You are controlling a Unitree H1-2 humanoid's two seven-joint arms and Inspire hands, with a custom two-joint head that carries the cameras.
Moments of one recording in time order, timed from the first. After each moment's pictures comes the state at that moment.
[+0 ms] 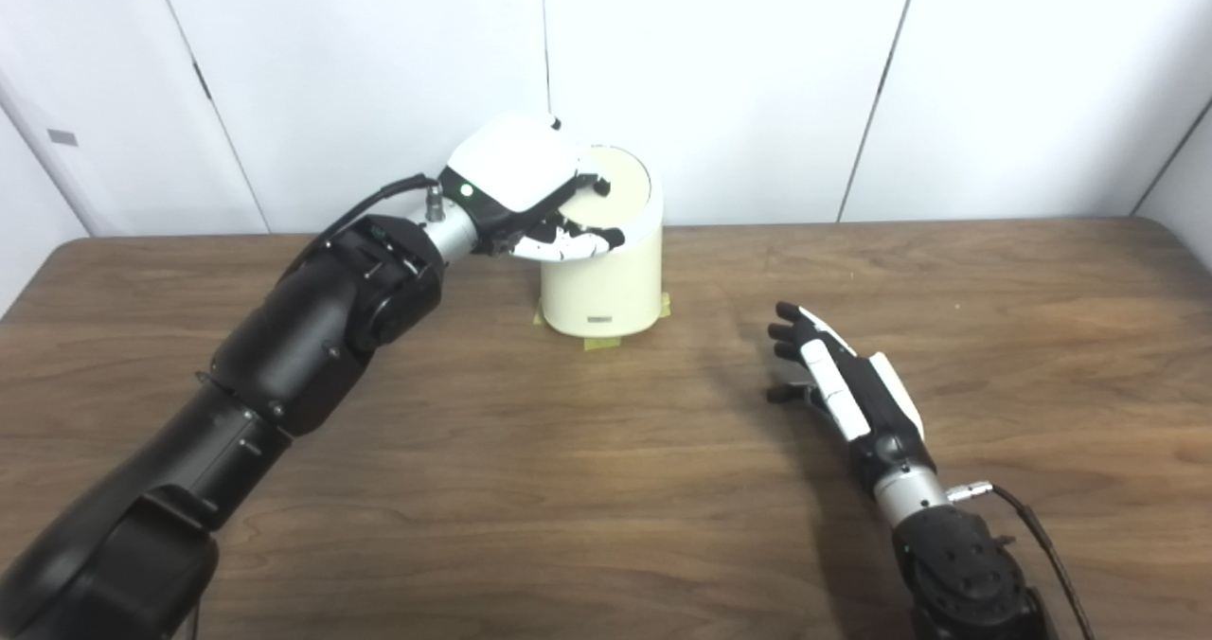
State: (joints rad) left arm -0.82 0.44 -0.58 0.25 1.03 -0.14 -0.23; right arm -0.09 -0.12 0.07 -0.19 -0.15 0.37 0.02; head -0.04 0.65
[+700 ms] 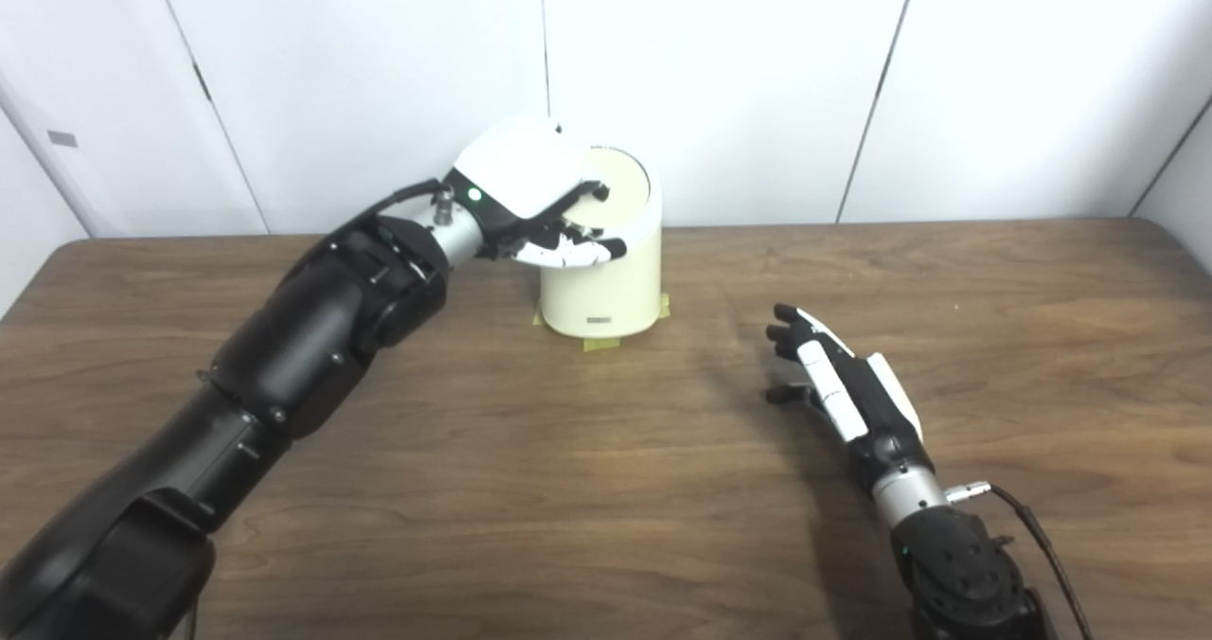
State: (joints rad) left arm -0.82 0.44 -0.54 0.18 0.99 -0.12 -0.35; right arm -0.09 -0.12 0.08 -0.20 -0.16 0.37 0.03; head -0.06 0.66
